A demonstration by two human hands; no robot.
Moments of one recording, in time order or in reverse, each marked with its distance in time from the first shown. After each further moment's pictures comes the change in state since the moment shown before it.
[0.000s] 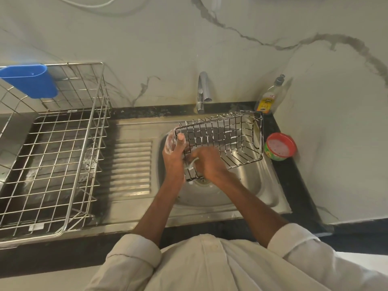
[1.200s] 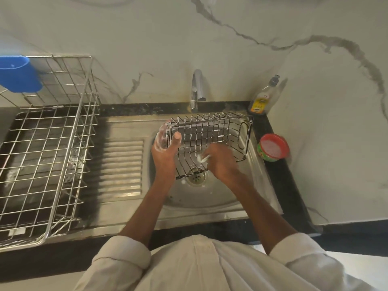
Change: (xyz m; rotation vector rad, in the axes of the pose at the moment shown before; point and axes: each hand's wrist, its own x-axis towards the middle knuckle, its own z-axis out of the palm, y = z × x) left_hand -0.005 0.016 0.001 0.052 0.062 0.058; right_hand 0.006 0.041 -0.028 -0.237 0.079 0.008
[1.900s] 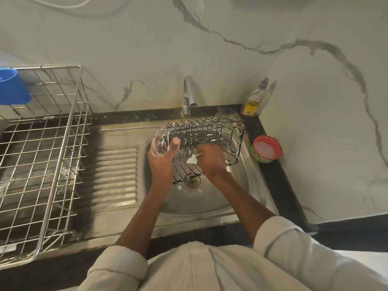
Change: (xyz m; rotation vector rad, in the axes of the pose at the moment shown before) left_hand -0.003 0.004 0.008 -0.001 -0.059 0.050; right_hand 0.017 -0.002 0.006 0.001 0.157 0.054
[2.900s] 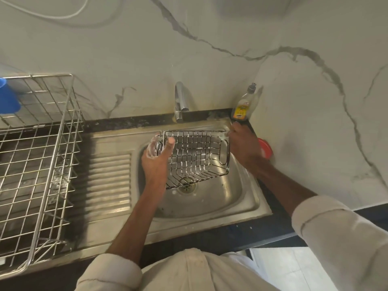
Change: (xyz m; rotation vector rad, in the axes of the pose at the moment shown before) left_hand 0.000 0.012 0.006 -0.007 -0.029 -0.098; right_hand 0.023 0.099 -0.076 -0.407 0.195 -0.237
